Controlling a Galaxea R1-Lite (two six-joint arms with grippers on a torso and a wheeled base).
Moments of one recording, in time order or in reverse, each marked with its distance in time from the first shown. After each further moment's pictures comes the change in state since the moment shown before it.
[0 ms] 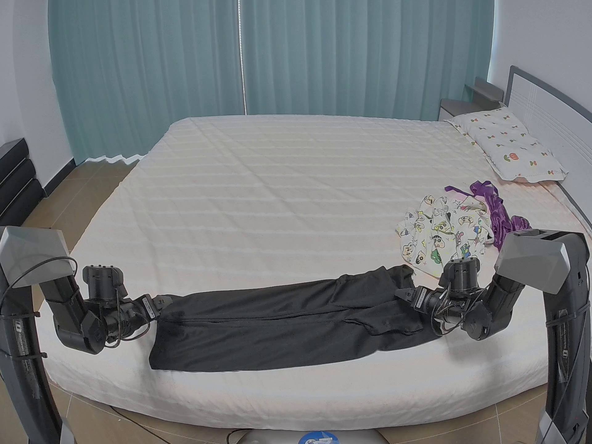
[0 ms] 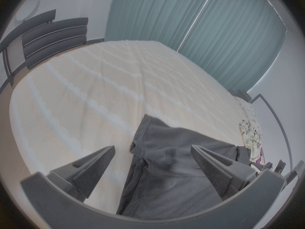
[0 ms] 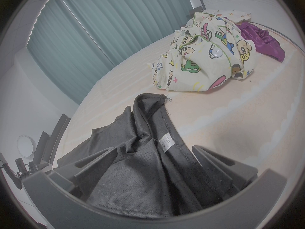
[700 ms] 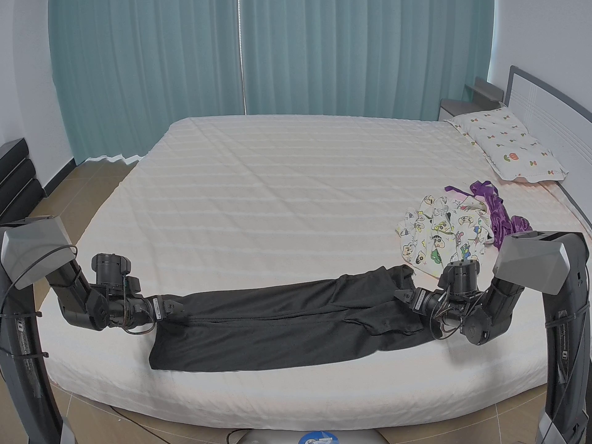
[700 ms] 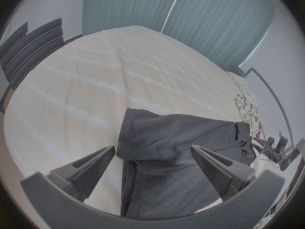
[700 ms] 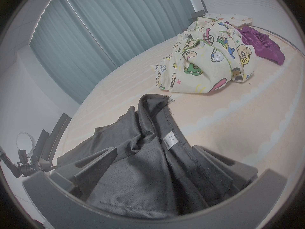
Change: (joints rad) left arm 0.004 0.045 -0.226 0.350 -0.126 0.245; right arm 0.018 -0.003 0.044 -0.067 -0.019 -0.013
